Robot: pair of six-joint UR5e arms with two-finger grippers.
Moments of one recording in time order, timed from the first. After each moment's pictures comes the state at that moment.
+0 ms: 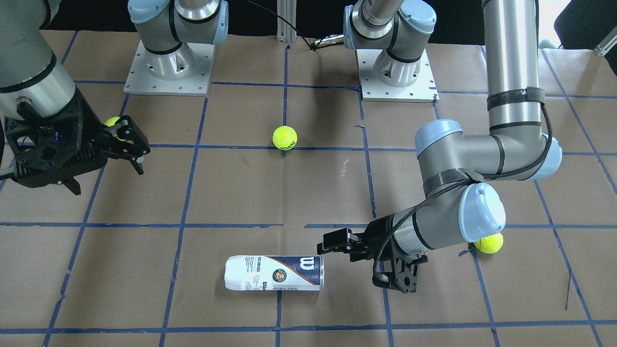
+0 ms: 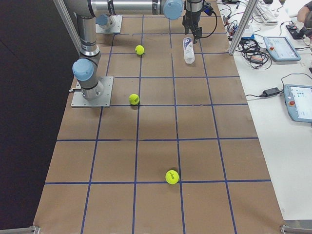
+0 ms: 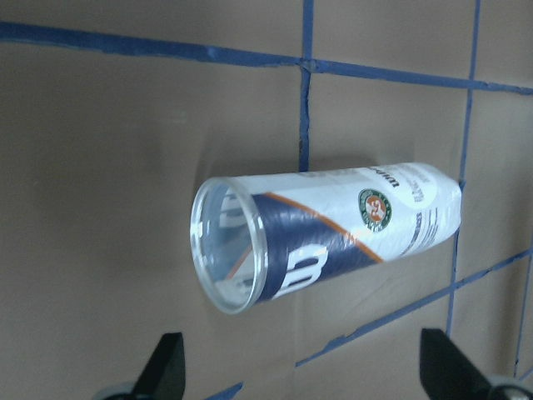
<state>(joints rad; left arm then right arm) -1.54 -2.14 -1.51 -1.13 0.90 0.07 1.52 -1.37 1.32 -1.56 -1.55 -0.42</state>
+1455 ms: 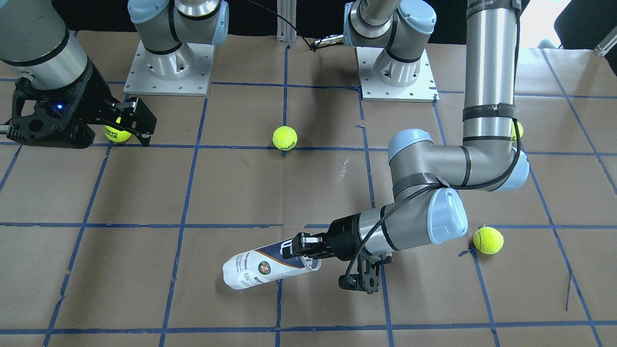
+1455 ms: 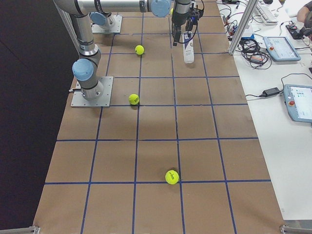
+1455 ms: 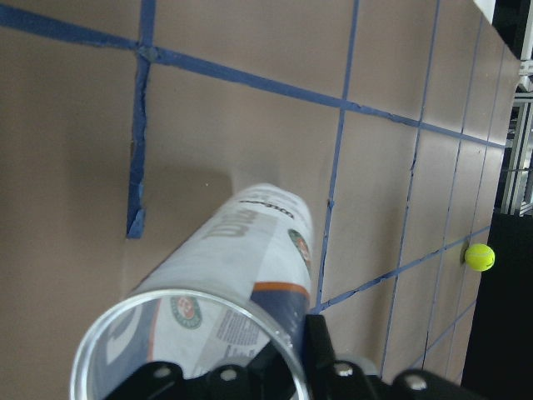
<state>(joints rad) -1.61 -2.13 -1.48 -1.03 0.76 -0.18 1.52 -1.44 1.41 -1.47 -1.57 0.01</state>
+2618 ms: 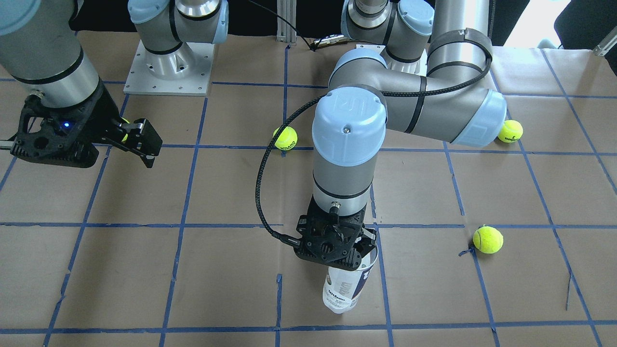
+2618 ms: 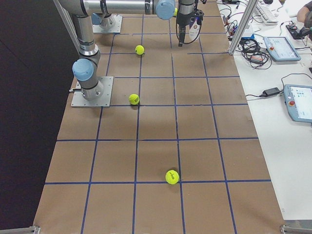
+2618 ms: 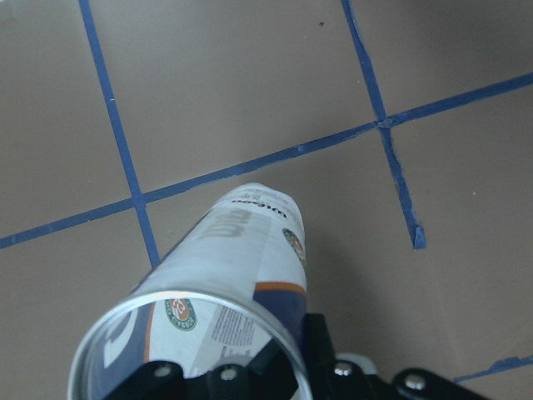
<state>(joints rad) -1.82 -2.10 -1.23 -1.24 1.69 0.05 1.55 -1.41 1.41 -1.57 -1.59 0.06</state>
